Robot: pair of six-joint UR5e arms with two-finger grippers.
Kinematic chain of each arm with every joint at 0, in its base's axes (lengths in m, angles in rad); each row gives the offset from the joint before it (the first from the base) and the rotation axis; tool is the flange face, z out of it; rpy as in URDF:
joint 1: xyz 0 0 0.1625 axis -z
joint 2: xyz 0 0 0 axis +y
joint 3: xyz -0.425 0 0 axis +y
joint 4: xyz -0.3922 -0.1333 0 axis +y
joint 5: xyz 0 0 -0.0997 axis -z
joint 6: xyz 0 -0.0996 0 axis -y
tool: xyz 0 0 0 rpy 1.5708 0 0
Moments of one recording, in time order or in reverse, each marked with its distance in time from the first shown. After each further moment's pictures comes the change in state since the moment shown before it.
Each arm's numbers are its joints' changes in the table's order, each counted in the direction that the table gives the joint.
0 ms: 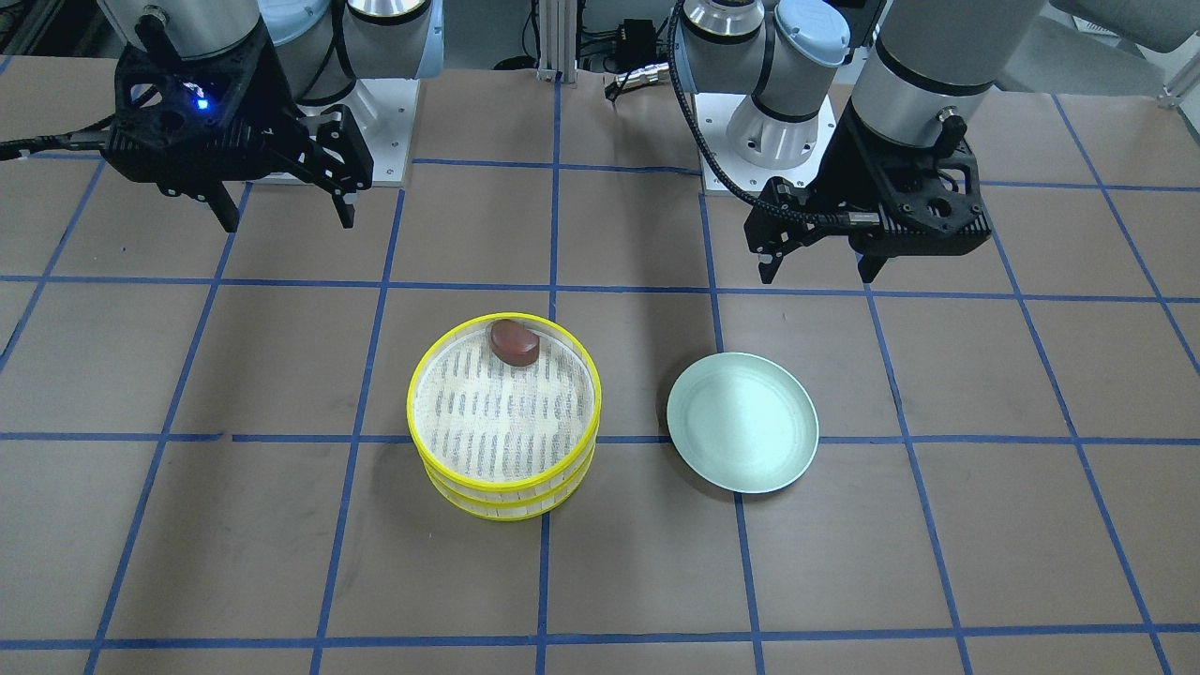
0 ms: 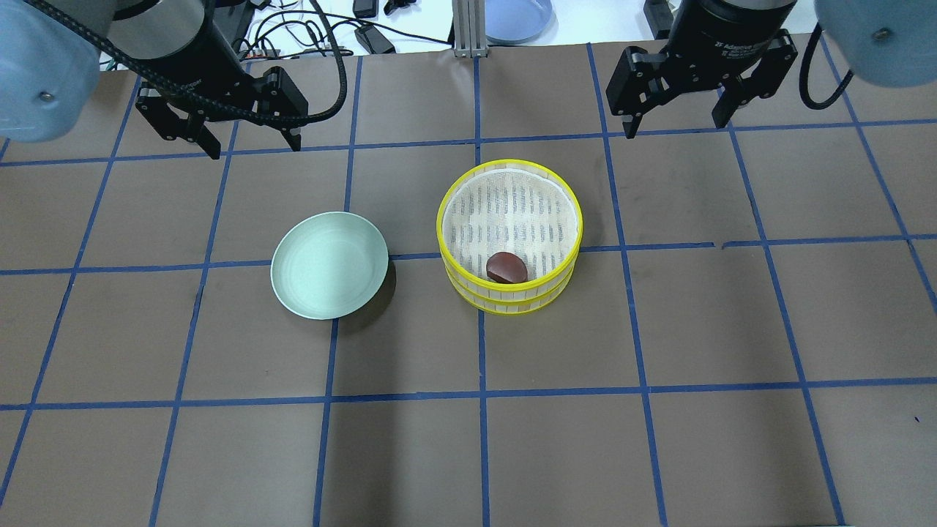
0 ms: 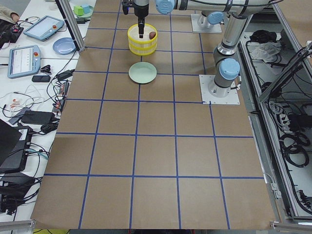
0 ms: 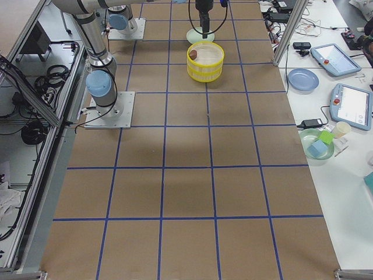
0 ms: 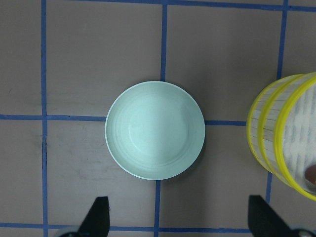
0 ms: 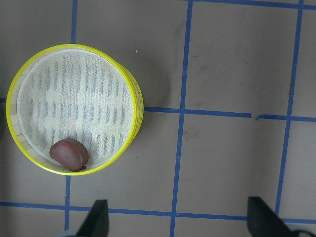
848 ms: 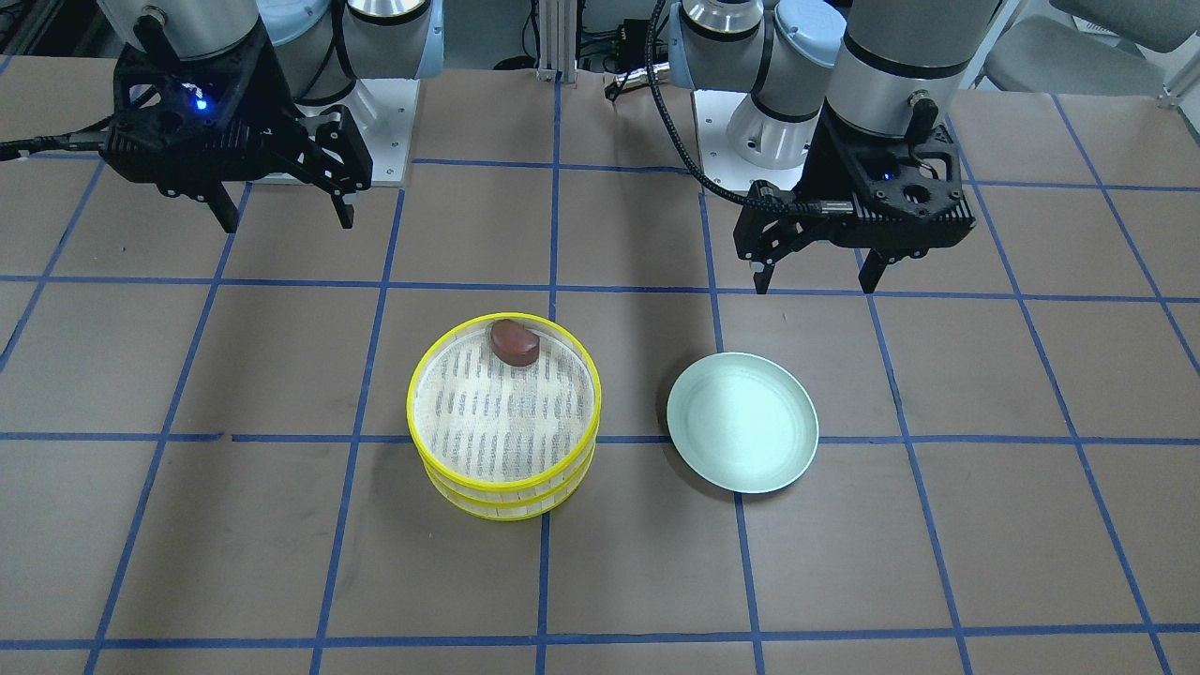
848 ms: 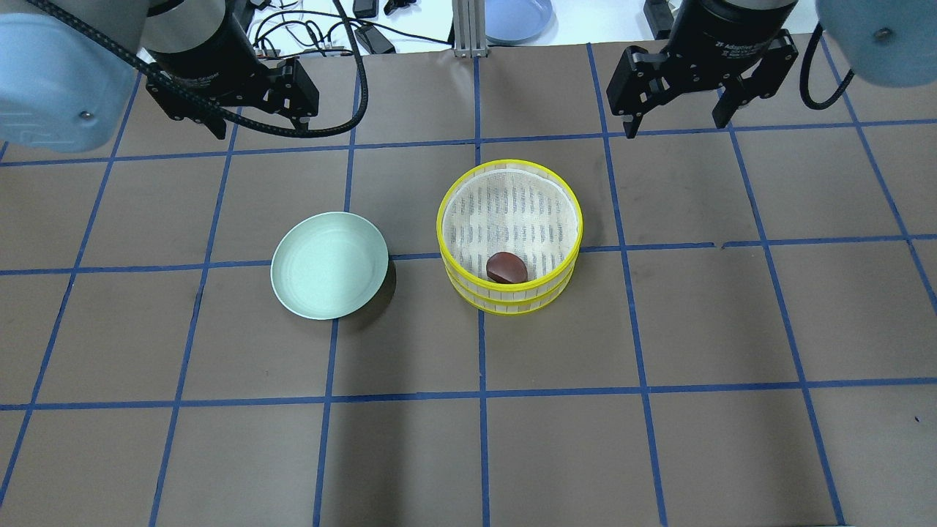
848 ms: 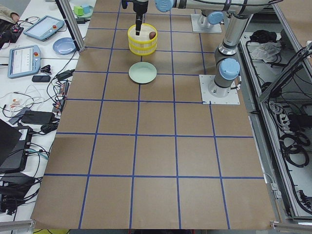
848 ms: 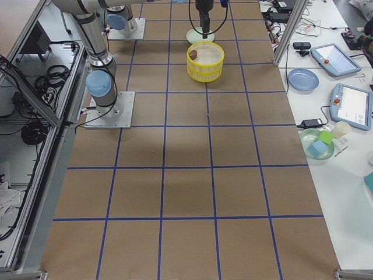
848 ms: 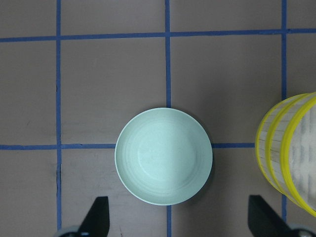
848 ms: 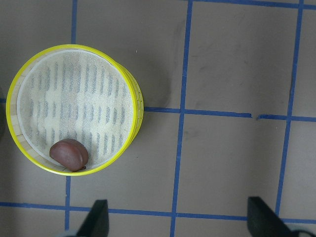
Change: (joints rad) left arm 0.044 0.002 0.004 -0.081 0.060 0.011; right arm 0.002 0.000 0.000 0.000 0.001 0.000
